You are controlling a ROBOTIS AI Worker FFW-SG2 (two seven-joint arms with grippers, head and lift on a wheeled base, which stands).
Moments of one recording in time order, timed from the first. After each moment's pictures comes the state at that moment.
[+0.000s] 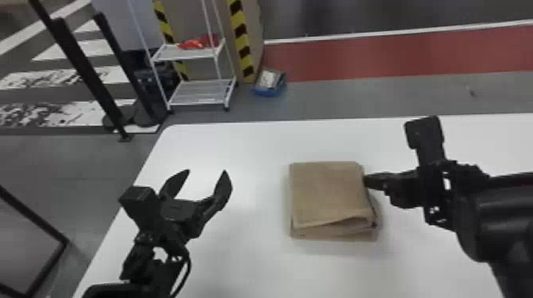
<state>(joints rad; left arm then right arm) 0.35 0.09 0.18 -1.89 0.20 0.08 -0.19 -0.19 0.00 0.17 -1.71 0.09 1.02 0.40</state>
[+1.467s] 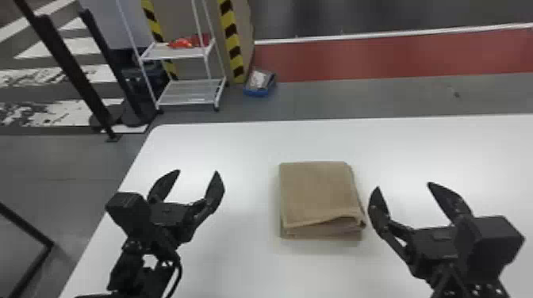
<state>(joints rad) 0.38 0.09 0.16 -1.91 0.19 0.03 -0.18 0.47 0.00 0.19 -2.06 0.09 0.12 0.00</state>
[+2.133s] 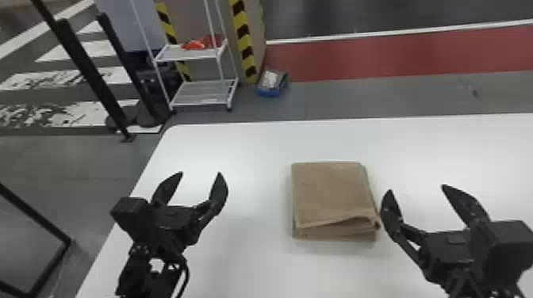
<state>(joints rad) 0.42 0.08 0.18 -1.93 0.20 0.00 -0.14 0.47 0.00 0.20 -2.05 0.09 0.12 0.00</state>
